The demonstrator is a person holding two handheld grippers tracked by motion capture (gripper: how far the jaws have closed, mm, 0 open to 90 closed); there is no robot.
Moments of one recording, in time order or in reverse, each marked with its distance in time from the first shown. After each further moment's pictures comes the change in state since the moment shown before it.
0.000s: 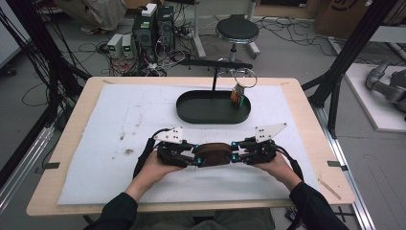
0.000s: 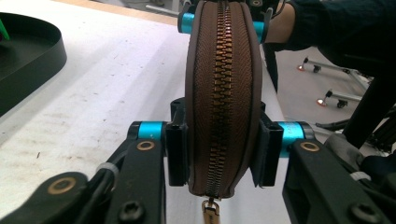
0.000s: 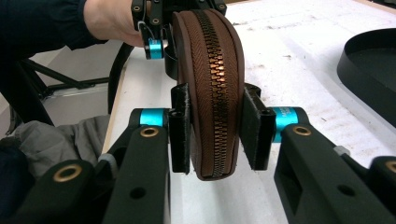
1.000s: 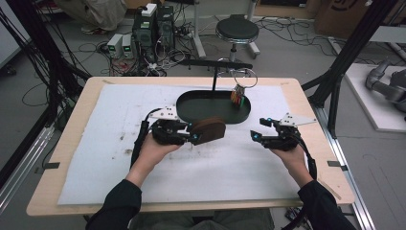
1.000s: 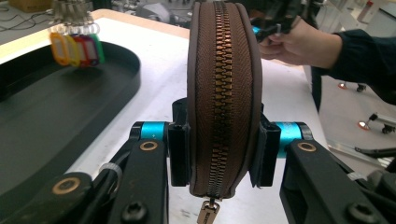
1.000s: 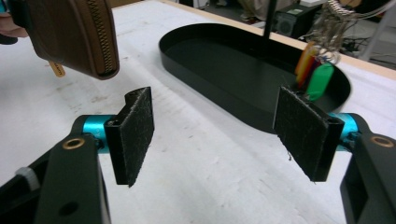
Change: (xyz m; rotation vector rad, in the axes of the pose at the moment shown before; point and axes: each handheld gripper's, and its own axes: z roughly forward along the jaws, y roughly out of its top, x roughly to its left) left arm 0.033 0.040 -0.024 -0.022 0.159 -0.056; right arm -0.025 -0.012 -0.064 -0.040 -0.554 0.160
